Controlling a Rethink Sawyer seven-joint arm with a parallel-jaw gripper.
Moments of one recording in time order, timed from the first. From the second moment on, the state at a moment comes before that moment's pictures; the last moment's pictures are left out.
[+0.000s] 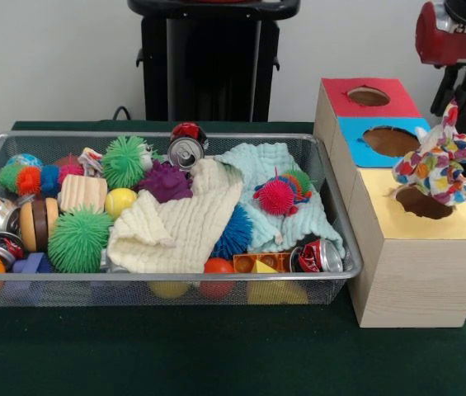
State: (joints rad) arm 0.09 -0.52 -0.09 1.08 0.09 1.24 1.79
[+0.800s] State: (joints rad) arm 0.09 -0.50 -0.09 1.08 0.09 1.22 1.79
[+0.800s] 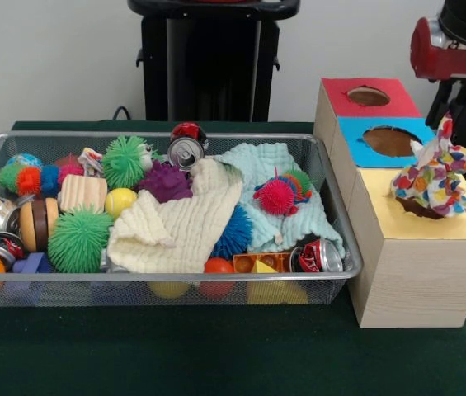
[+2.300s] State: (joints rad) arm 0.09 -0.37 -0.14 1.07 0.11 1.14 1.79
